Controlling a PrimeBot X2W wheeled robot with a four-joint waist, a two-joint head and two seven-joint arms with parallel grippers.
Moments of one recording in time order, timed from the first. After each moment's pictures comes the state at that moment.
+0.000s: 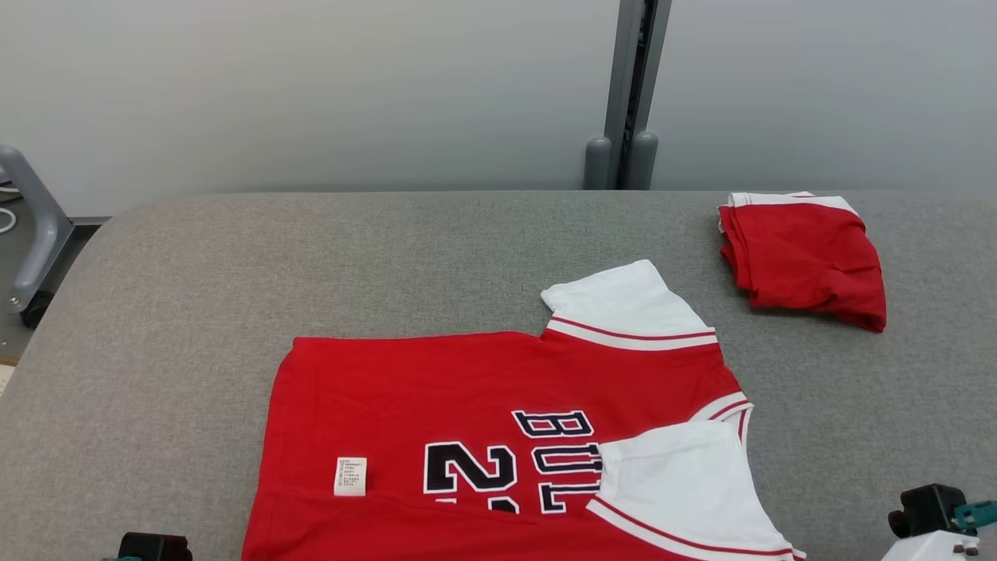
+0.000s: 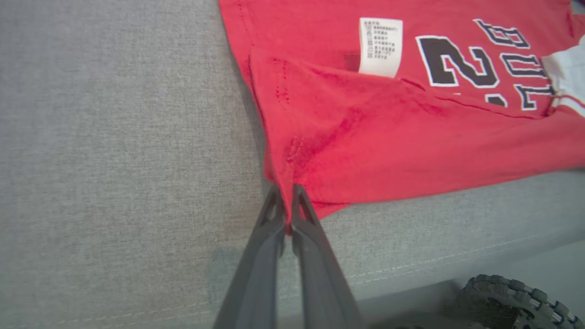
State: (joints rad) left arm -0.09 0.72 -0.89 0.24 -1.14 0.10 -0.01; right arm 0.14 -0.34 0.14 0.12 0.90 0.13 0.61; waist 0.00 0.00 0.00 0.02
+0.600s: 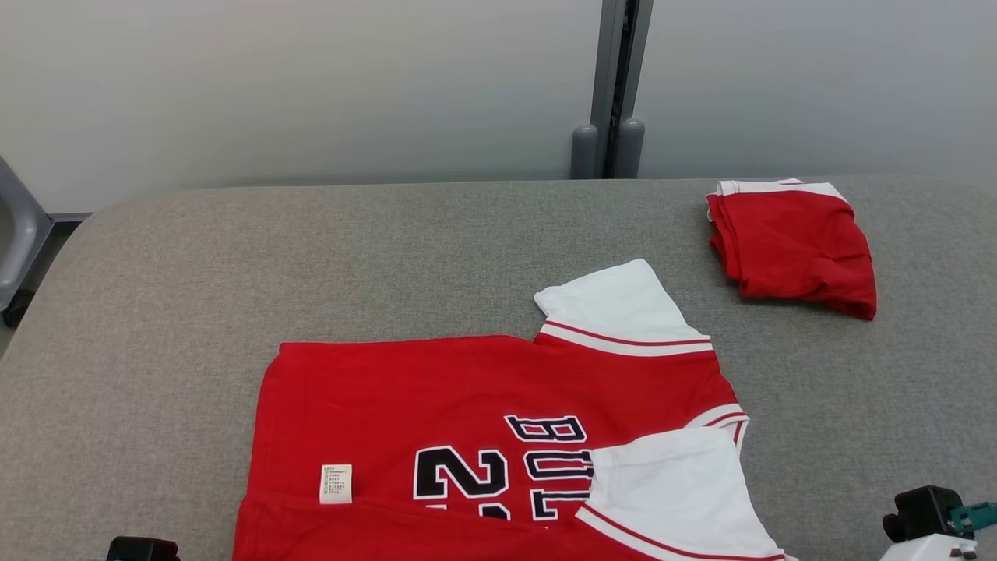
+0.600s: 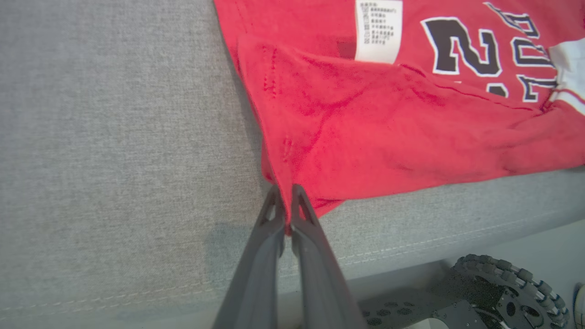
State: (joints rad) left arm -0.05 0.80 -0.88 0.11 -1.19 0.17 0.07; right arm 0.21 -0.19 -0.01 -0.05 0.78 0.13 0.79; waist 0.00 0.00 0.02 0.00
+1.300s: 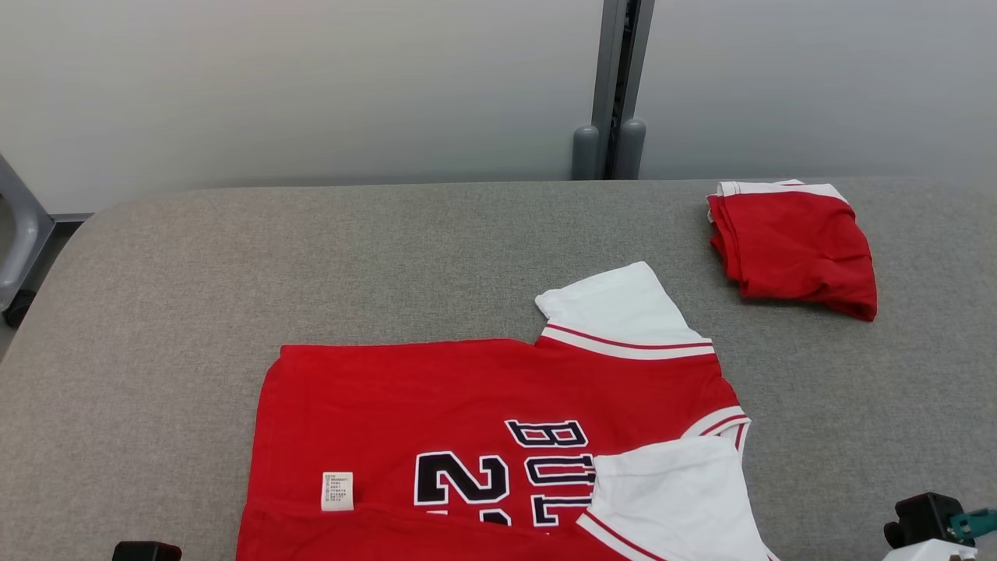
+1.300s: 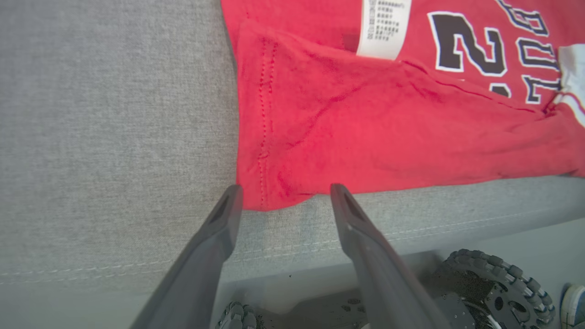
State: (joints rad) left arm -0.03 0.81 -0.87 0.05 -1.22 0.23 0.11; right arm 0.23 -0.13 -0.07 -0.06 0.71 0.13 0.86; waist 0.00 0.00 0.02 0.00
